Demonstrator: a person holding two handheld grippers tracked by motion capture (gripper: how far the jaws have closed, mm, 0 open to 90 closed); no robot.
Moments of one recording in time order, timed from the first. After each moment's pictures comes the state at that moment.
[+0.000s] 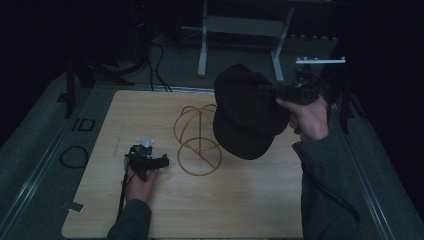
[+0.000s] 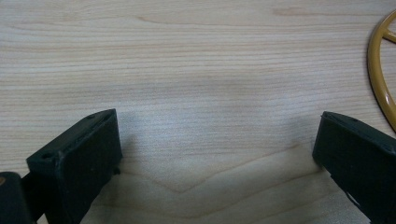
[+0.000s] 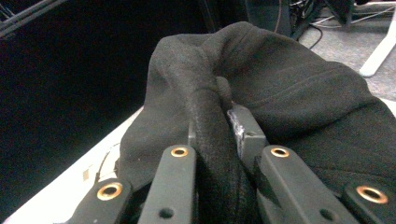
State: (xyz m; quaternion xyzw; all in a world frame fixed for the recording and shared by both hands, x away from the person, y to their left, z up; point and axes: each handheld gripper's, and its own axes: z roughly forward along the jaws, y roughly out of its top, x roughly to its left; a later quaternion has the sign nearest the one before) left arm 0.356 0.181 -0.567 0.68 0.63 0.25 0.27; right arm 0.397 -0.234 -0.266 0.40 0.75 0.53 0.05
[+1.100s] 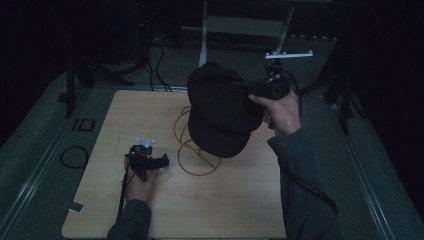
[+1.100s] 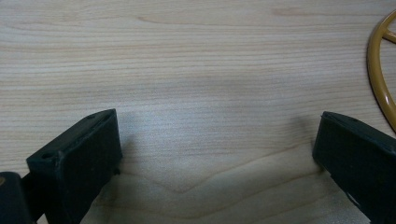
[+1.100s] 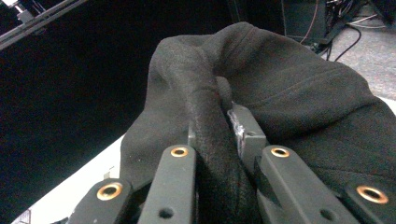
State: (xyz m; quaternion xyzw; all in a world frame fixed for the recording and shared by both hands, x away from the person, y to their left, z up) left arm 0.357 0.181 -0.567 0.68 0.63 0.25 0.27; right arm 0.407 -0.173 -0.266 0.36 0.76 0.54 0.02
